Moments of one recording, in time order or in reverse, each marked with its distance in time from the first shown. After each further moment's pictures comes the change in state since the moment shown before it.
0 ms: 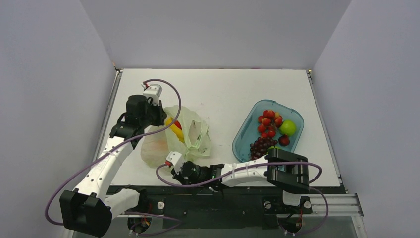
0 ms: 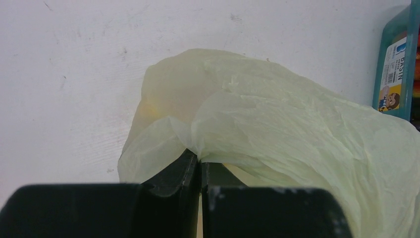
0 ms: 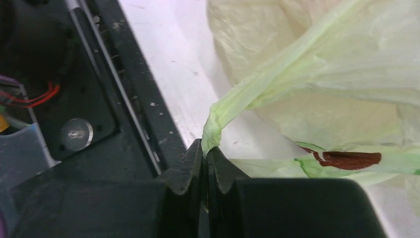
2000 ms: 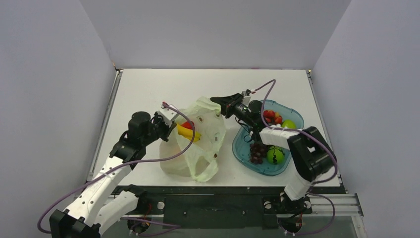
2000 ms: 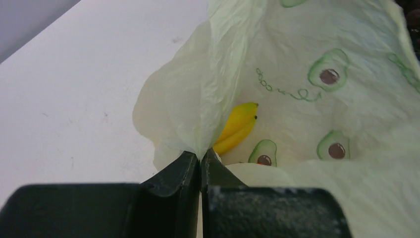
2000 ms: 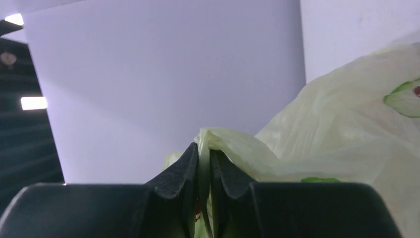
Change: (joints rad) left arm -0.171 -0.200 -0.171 0.109 0.086 0.367; right arm -0.907 -0.191 -0.210 0.681 -0.534 1.493
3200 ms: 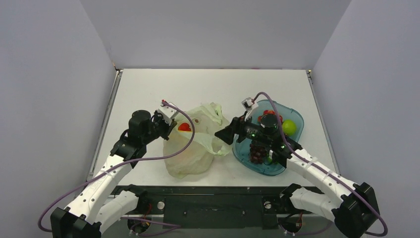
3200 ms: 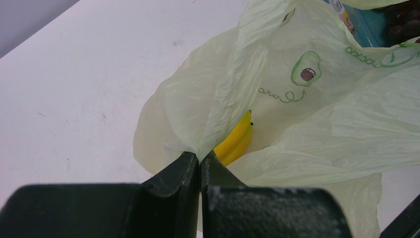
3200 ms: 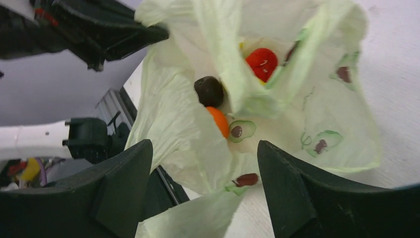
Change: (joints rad) left arm 0.009 -0.002 -0.009 0.027 0.033 -0.010; right arm 0.053 -0.566 -0.094 -0.780 -0.059 -1.173
